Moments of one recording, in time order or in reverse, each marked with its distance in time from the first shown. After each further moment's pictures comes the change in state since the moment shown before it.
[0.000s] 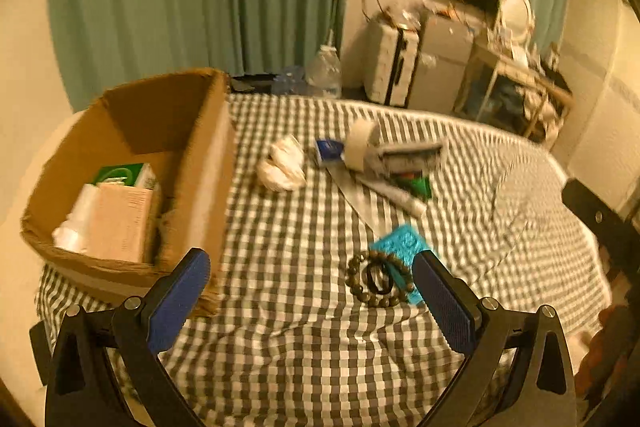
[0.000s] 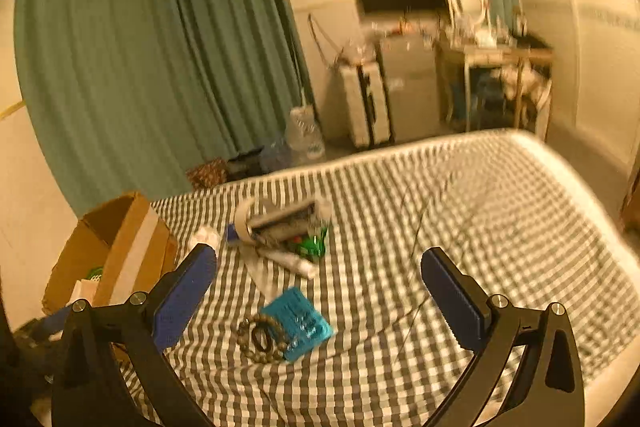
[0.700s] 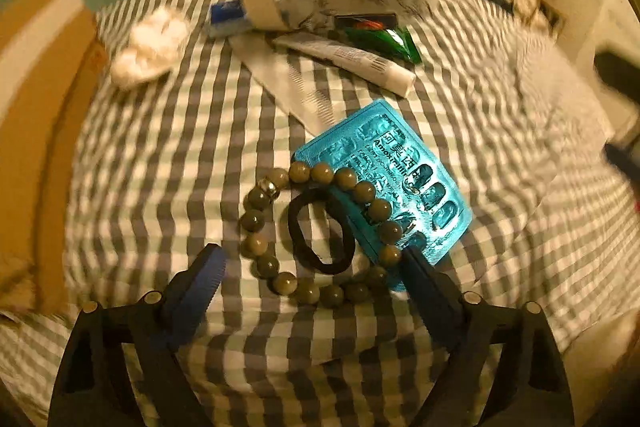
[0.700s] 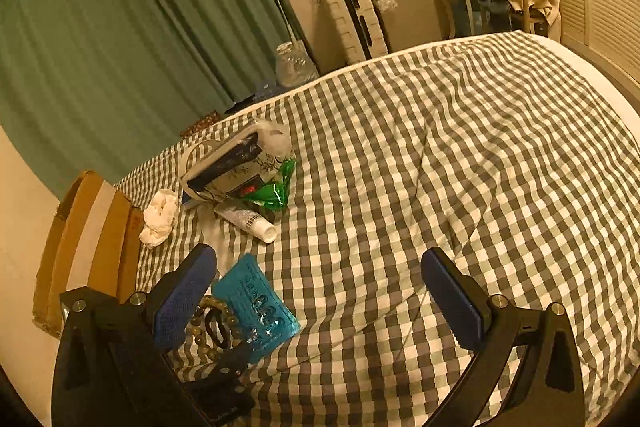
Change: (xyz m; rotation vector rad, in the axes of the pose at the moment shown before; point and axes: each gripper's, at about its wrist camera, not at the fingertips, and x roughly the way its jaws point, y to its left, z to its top) left arm 0.146 -0.062 -0.048 0.065 0.317 -0.113; right arm 0.093 -0.059 -0.020 0.134 0.212 0.041
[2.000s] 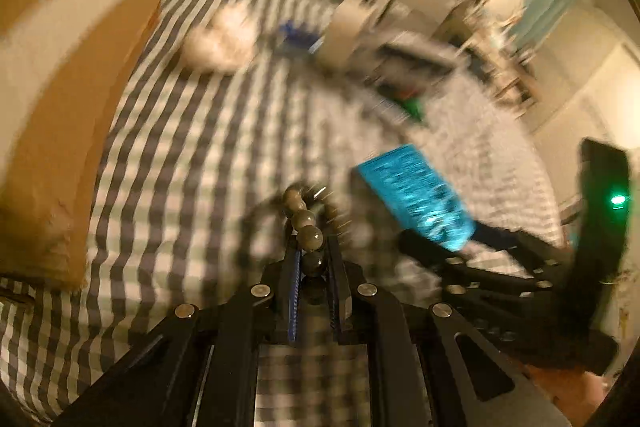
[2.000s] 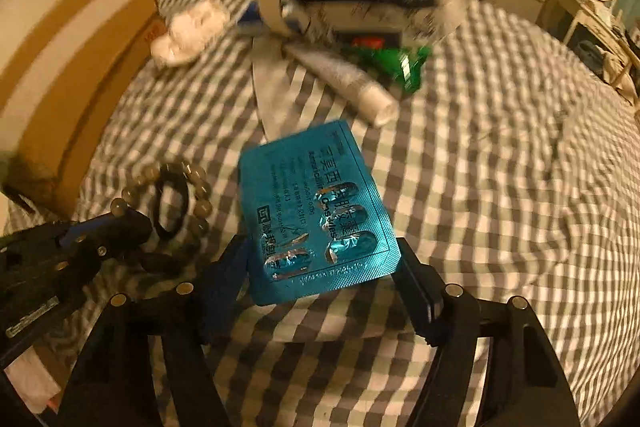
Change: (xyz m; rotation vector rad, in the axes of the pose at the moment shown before) left arm -0.051 0.073 -0.014 -0.166 -0.127 -0.235; right arm 0.069 0.085 -0.061 -0.472 0.273 -0.056
